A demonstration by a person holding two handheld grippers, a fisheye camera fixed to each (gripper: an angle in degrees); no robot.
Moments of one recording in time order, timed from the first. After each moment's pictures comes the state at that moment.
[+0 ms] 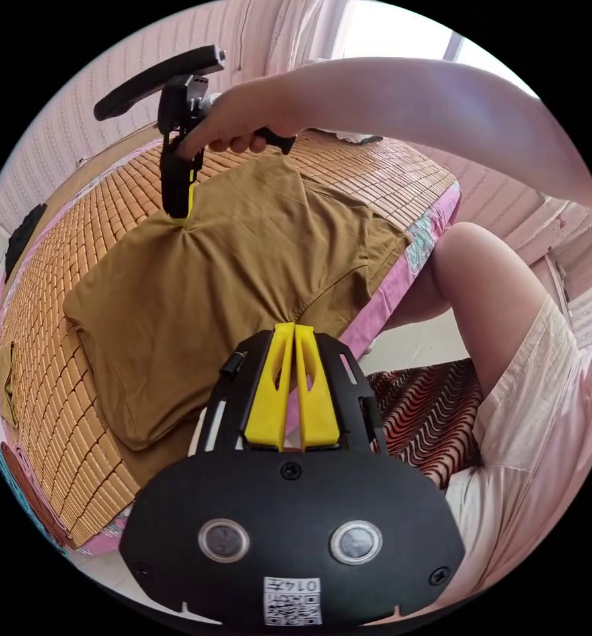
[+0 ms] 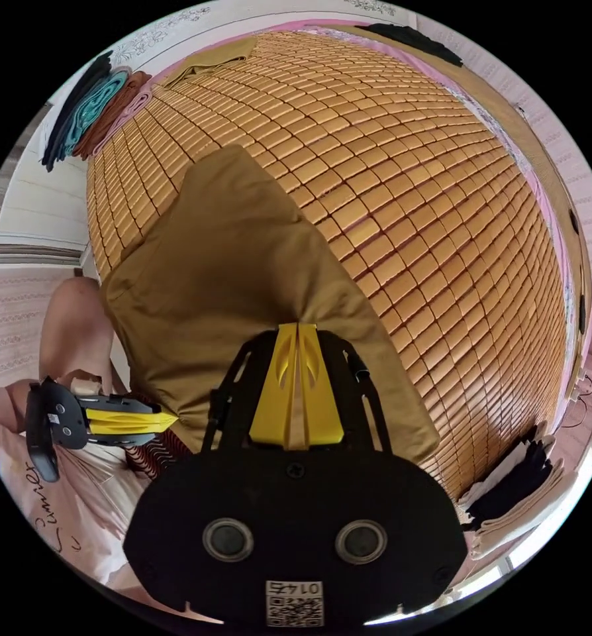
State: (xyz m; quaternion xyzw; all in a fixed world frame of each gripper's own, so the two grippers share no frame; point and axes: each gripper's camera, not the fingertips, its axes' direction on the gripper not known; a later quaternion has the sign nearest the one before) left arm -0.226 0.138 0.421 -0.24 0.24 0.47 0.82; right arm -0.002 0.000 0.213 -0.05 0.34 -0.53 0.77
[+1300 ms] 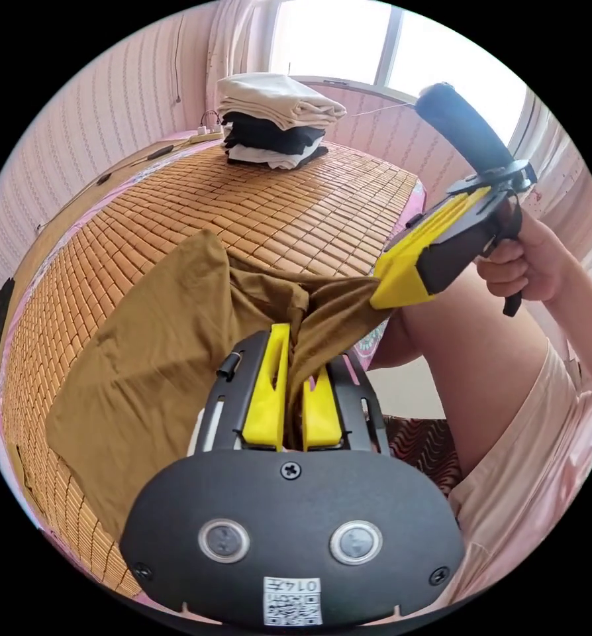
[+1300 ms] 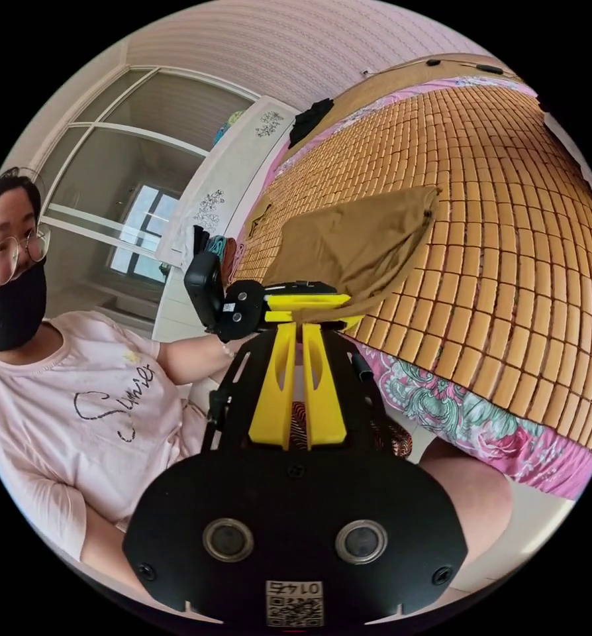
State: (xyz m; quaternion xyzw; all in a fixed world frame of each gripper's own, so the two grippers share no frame) left arm -0.105 0.220 0.399 -0.20 0.30 0.53 0.77; right arm 0.442 0.114 -0.001 0.06 -0.13 -0.37 0.92
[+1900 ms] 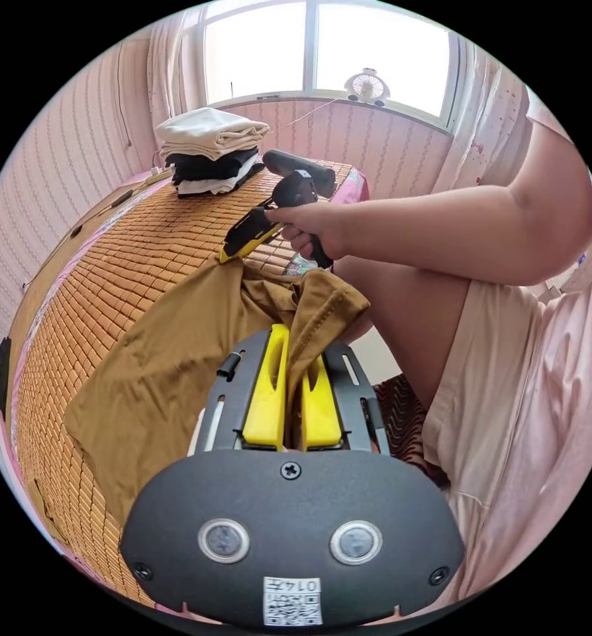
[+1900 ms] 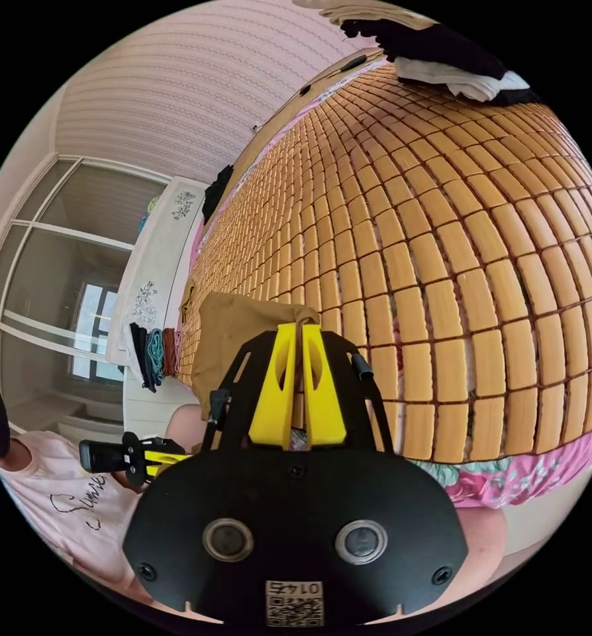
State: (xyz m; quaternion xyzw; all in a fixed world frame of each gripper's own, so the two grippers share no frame) left arm -0.145 0.243 0.330 -0.15 0.35 0.59 0.71; right arm 0.529 0.029 0.000 0.20 -0.12 -0.19 0.95
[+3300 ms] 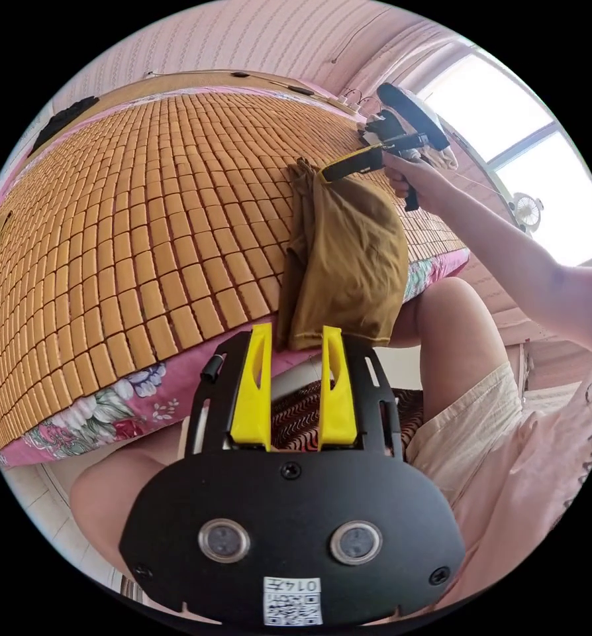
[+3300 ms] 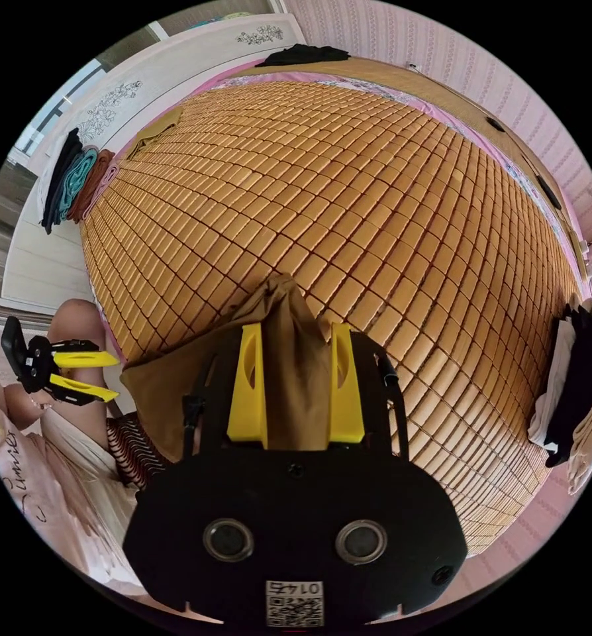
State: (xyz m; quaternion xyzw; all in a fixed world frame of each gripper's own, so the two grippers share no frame) left arm -0.254 0.098 0.431 -0.33 0.25 0.28 0.86; right arm 0.191 -0.033 0.066 0.06 0.26 -0.45 0.85
